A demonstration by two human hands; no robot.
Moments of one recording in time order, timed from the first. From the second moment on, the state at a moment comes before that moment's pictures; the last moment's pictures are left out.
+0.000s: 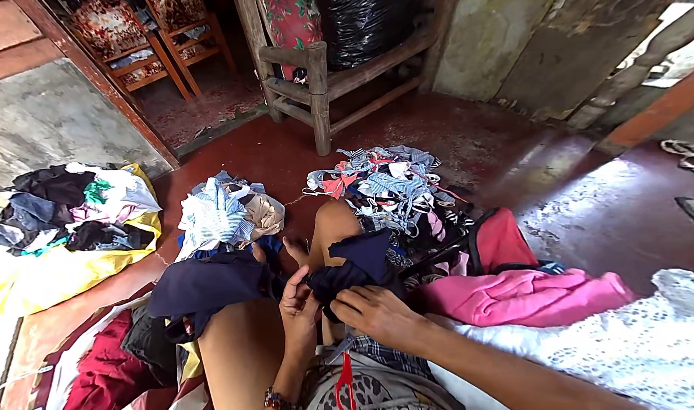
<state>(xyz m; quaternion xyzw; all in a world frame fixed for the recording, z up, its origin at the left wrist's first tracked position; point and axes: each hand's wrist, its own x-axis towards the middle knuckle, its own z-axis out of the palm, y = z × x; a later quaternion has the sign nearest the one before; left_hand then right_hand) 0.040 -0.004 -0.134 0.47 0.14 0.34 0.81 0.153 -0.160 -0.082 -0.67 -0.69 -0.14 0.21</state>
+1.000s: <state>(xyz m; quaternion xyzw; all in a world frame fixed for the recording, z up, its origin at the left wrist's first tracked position) 0.043 -0.015 -0.125 0.61 0.09 0.38 0.69 0.145 -0.157 -0.085 -0.73 -0.61 -0.07 0.28</state>
